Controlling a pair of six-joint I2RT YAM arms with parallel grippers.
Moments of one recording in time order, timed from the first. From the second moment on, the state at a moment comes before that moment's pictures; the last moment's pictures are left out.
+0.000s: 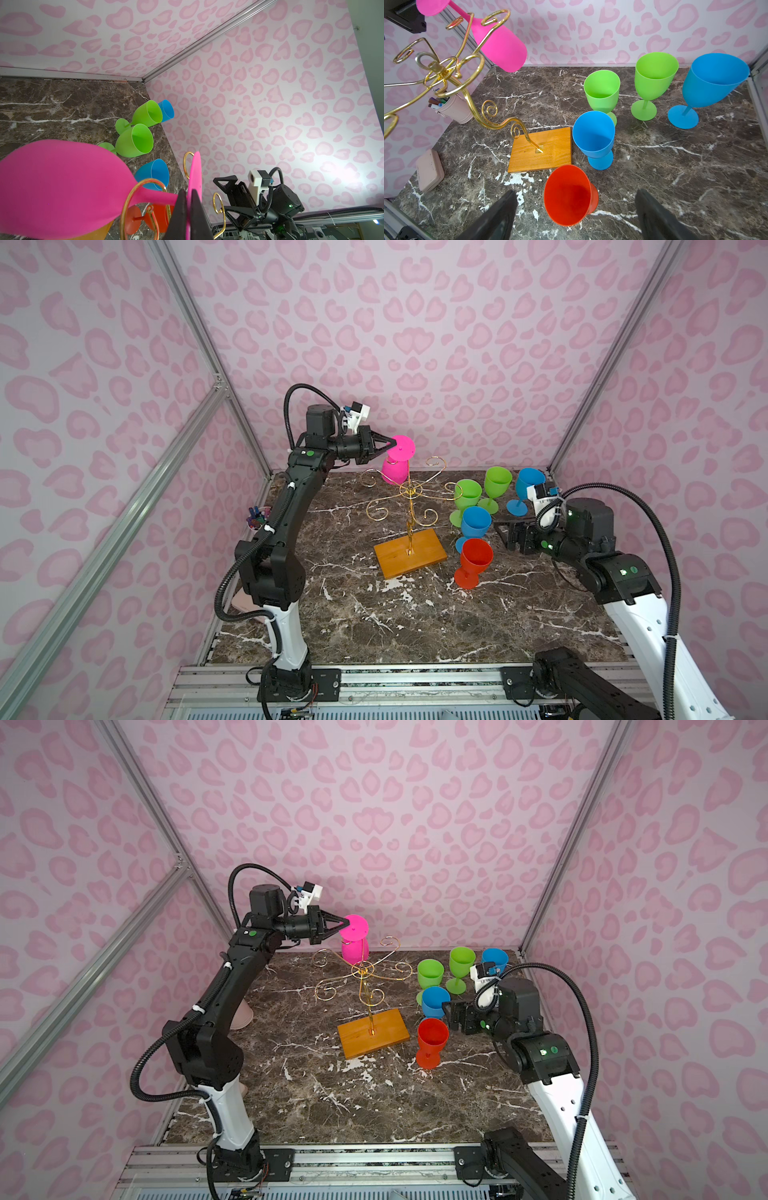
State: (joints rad) left arm -0.20 1.93 2.02 -0.39 1.05 -0.79; right arm 0.20 0.92 1.15 -0.79 -0.22 0.17
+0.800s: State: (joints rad) left arm -0.21 1.88 1.93 -0.39 1.09 -0.71; right arm 0.20 0.91 1.15 -0.80 -0.22 0.17
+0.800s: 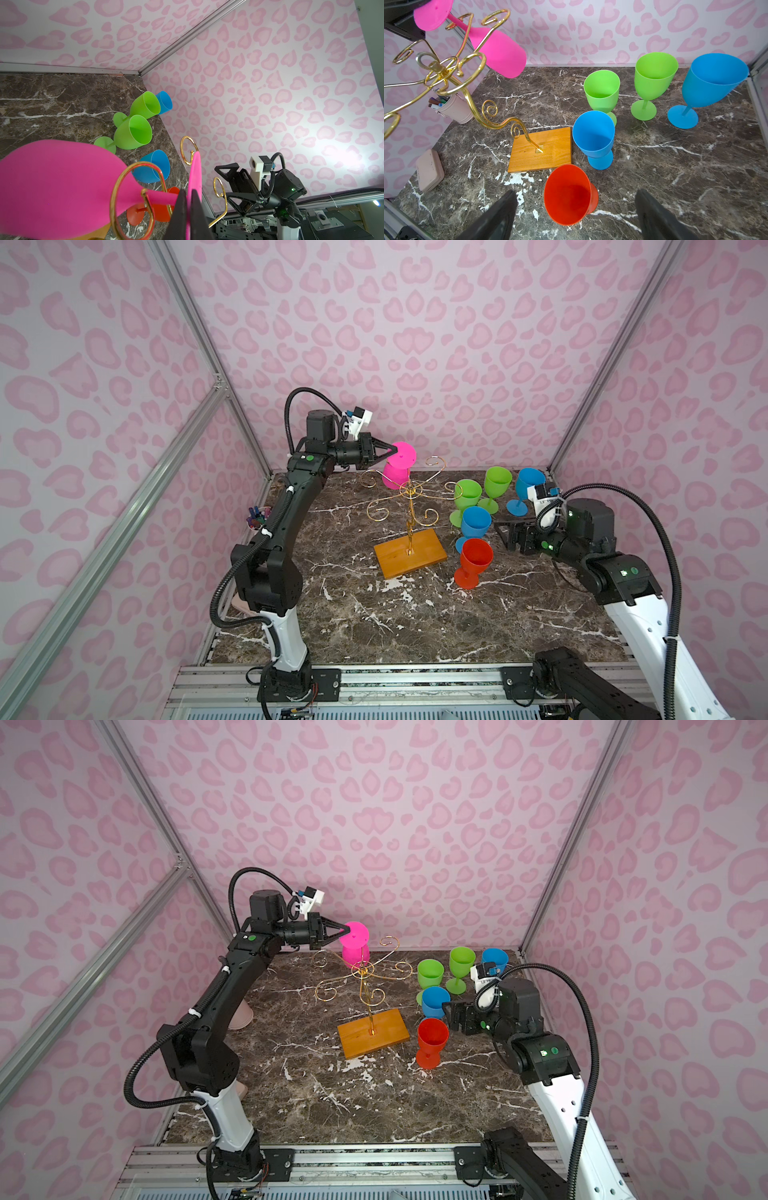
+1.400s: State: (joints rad) left arm -0.17 1.85 1.88 -0.40 1.10 -0.71; right arm 0.20 0.90 1.15 -0.80 -0.21 0.17
